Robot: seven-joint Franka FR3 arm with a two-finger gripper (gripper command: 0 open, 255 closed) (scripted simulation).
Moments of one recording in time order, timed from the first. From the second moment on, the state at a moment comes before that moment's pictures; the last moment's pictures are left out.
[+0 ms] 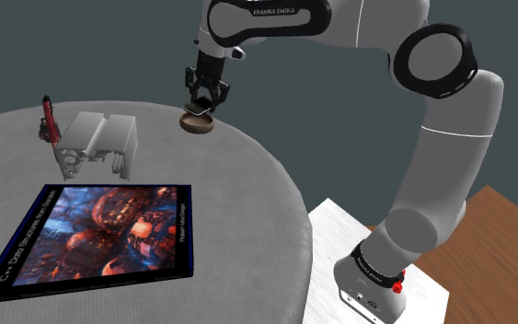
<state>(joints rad) -0.15 0.37 0.45 -1.55 -0.13 1.94 1.48</state>
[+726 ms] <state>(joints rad) -0.13 0.58 0.41 -1.31 -0.19 1.89 1.44</state>
